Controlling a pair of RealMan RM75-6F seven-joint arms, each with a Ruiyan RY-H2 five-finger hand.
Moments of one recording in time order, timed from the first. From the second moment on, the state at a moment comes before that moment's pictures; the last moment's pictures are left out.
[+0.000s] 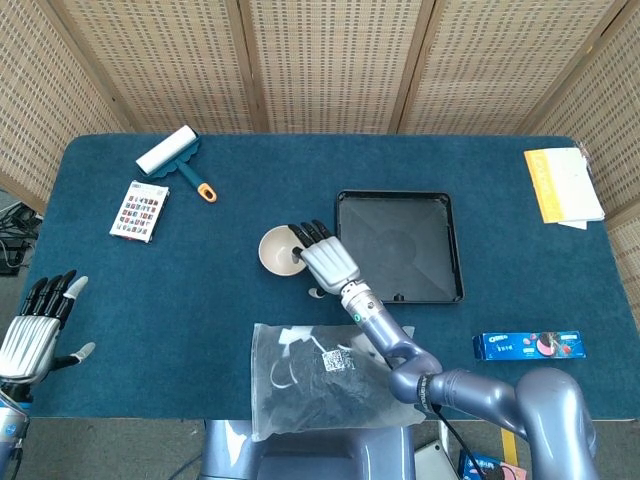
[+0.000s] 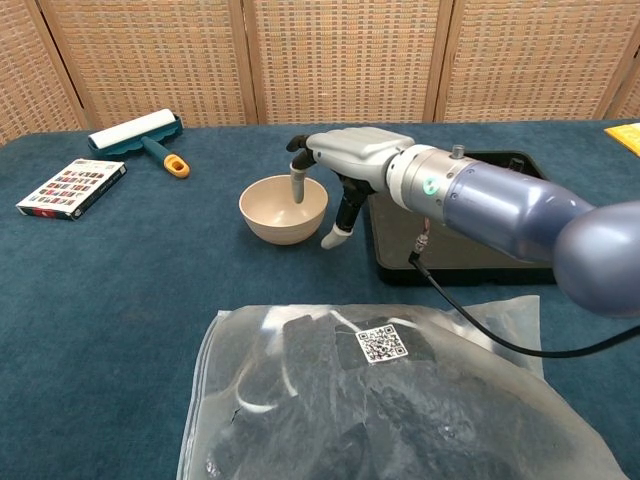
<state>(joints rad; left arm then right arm) -0.16 -1.27 0.02 -1.36 1.54 1.48 -0.05 0.99 -1.85 0.34 -1.11 -1.19 0.80 -0.30</state>
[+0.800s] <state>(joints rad) -0.17 -1.27 0.01 -1.35 1.53 1.44 -0.07 1.10 -1.96 0.34 -0.87 -1.21 0.72 -0.17</state>
